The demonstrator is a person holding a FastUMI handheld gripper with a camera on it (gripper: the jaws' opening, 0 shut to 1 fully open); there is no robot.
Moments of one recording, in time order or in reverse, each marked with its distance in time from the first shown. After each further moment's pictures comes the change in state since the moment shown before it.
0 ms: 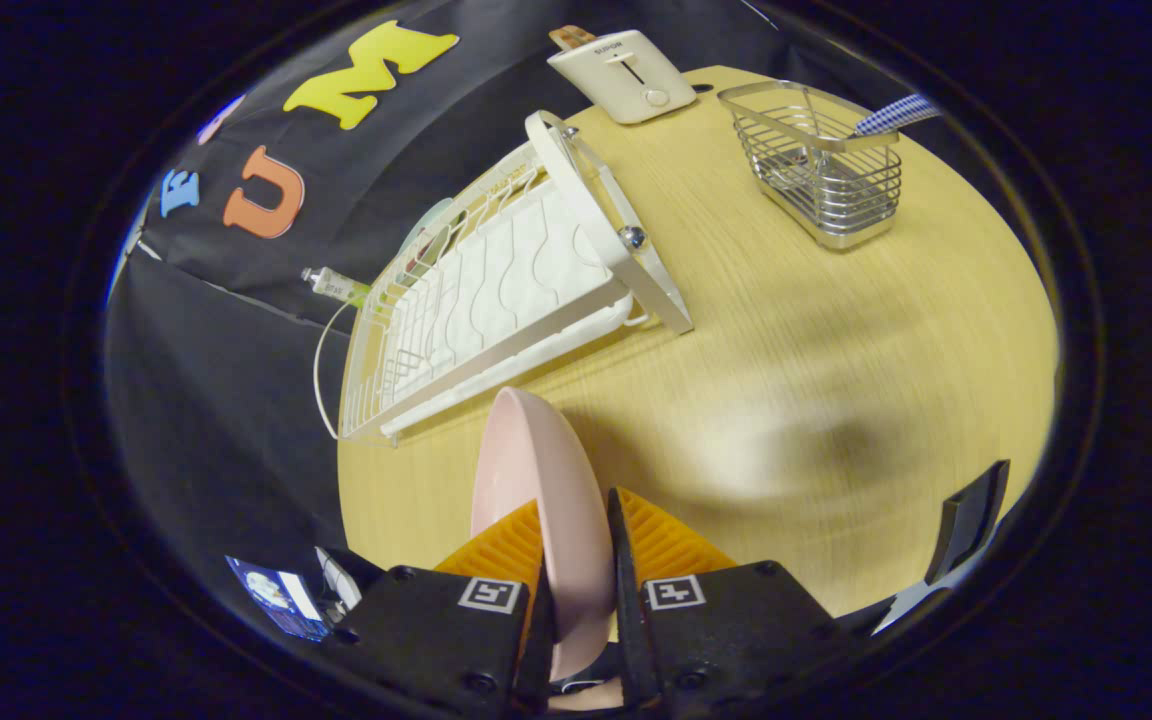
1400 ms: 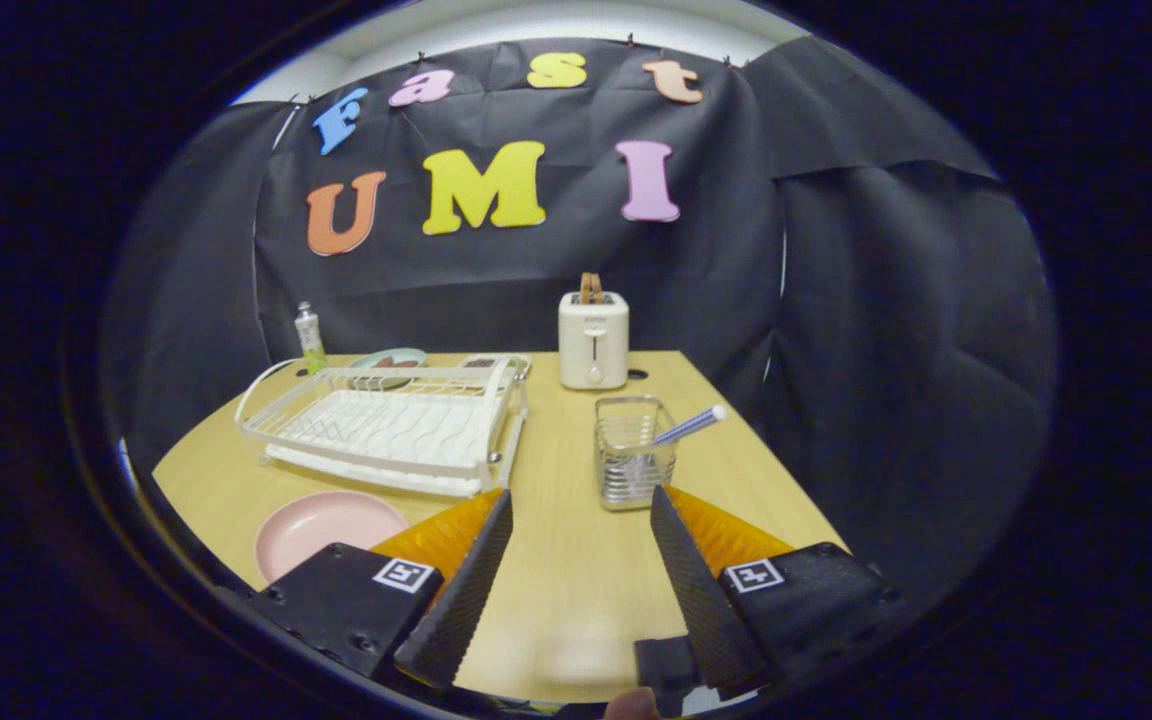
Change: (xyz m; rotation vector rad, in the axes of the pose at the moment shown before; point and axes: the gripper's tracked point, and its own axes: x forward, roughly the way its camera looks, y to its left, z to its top) arm -0.153 -0.089 0.067 -0.506 -0.904 -0.412
